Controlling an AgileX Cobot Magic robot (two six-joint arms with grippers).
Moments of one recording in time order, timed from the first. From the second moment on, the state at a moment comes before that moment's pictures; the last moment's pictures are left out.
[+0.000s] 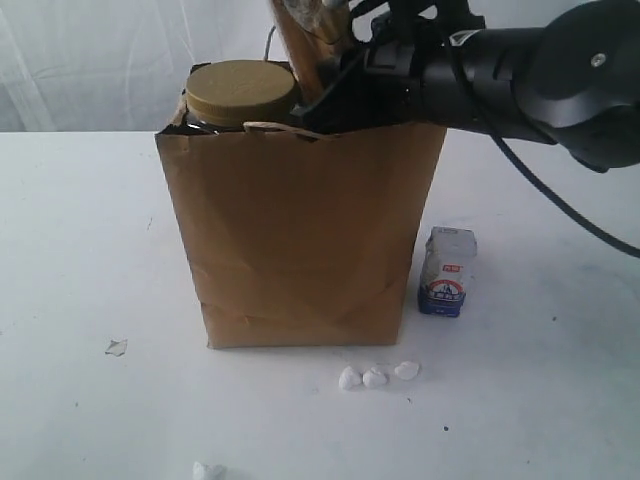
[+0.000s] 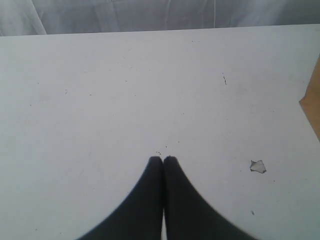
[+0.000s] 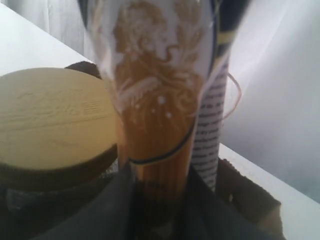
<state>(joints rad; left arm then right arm) 0.07 0.01 -0.18 -0.08 0.56 0.10 0.60 1.46 -1.07 0.70 -0.04 -0.86</state>
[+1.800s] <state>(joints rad) 0.07 0.01 -0.18 -0.08 0.56 0.10 0.35 1.06 -1.07 0.23 0.32 -0.59</state>
